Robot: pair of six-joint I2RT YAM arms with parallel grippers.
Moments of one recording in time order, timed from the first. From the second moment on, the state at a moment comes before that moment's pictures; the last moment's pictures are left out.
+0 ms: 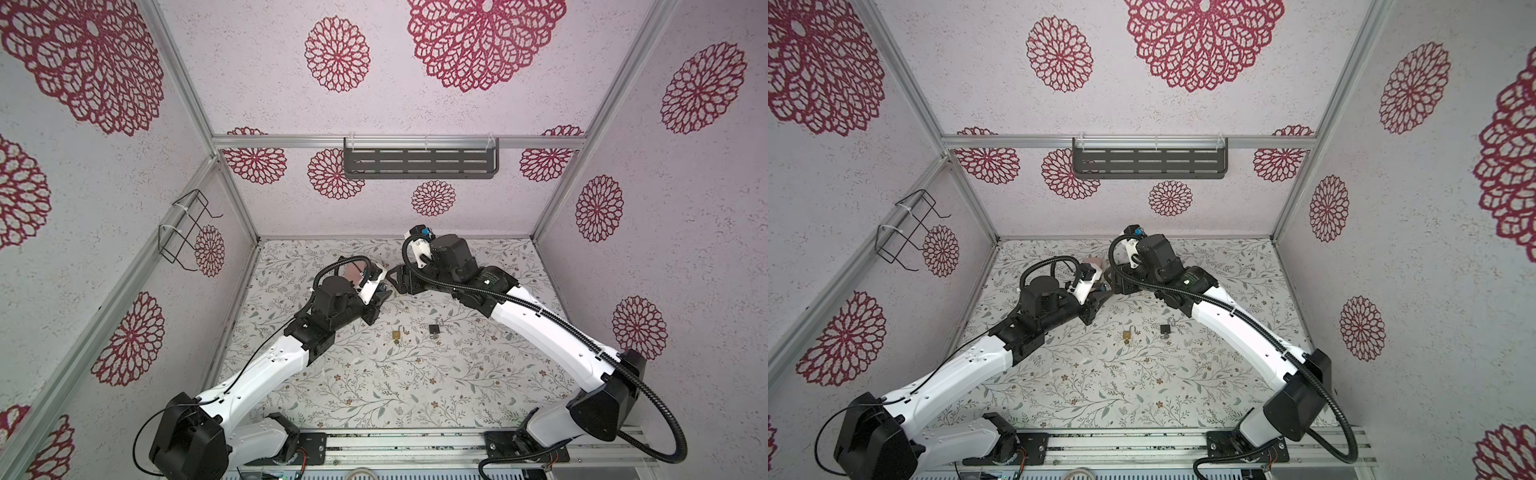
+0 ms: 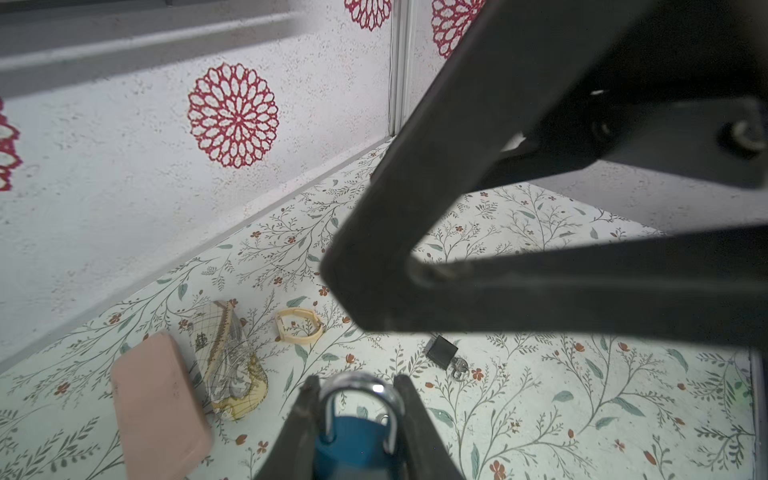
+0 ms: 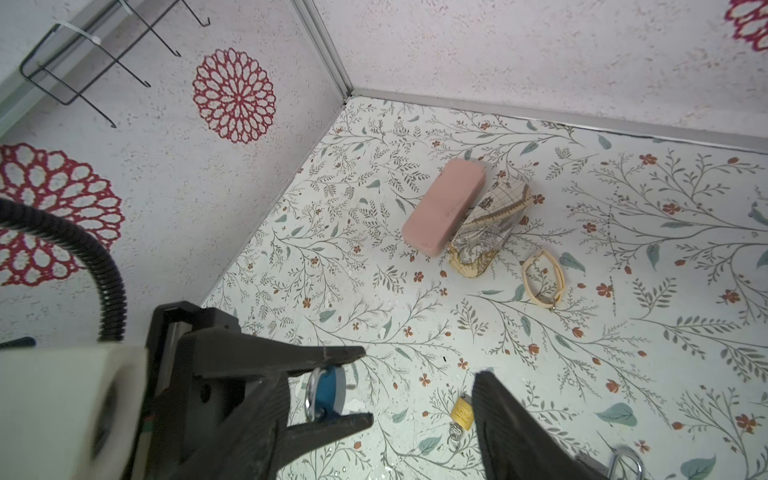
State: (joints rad) left arm -0.59 1.21 0.85 0.06 0.20 0.12; right arm 0.76 1.52 1.56 -0.57 -0.11 0.40
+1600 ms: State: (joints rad) left arm -0.59 1.20 0.85 0.05 0.22 0.16; right arm 0.79 1.61 1.66 -0.74 -0.09 0.32
